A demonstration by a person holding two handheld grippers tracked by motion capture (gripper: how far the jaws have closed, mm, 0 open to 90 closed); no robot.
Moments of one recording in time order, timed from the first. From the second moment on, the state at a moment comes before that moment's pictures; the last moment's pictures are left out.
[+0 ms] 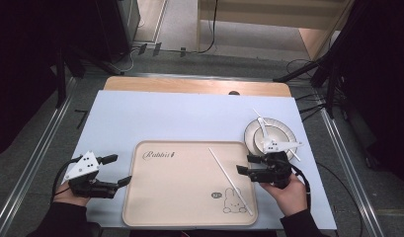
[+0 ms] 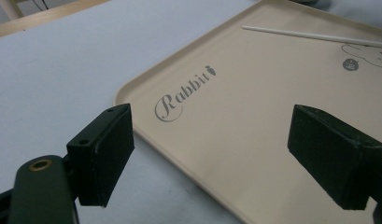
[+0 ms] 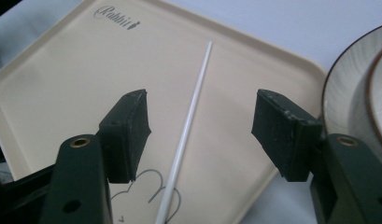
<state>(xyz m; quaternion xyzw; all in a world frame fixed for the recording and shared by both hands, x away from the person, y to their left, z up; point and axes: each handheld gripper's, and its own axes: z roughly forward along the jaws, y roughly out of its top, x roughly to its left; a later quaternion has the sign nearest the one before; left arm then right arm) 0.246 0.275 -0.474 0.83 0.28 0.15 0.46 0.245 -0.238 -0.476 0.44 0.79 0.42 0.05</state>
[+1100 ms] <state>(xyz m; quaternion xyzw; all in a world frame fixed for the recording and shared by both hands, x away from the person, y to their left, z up) 0.246 0.274 -0.474 0.83 0.28 0.15 0.45 0.277 -0.360 -0.454 0.50 0.75 0.42 0.11</state>
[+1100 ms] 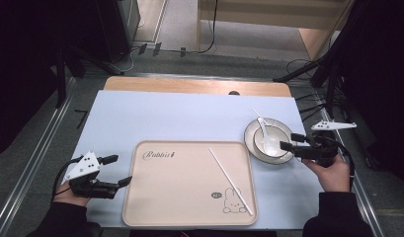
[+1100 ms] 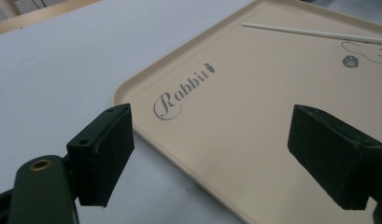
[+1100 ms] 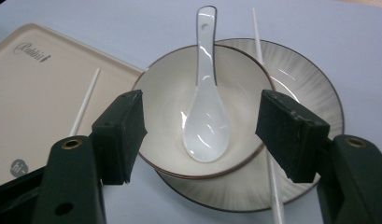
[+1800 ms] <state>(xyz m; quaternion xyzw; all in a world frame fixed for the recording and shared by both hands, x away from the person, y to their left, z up) 0.245 0.273 -0.474 0.83 0.28 0.15 0.45 0.277 -0.401 -0.484 0.54 0.74 0.38 0.11</state>
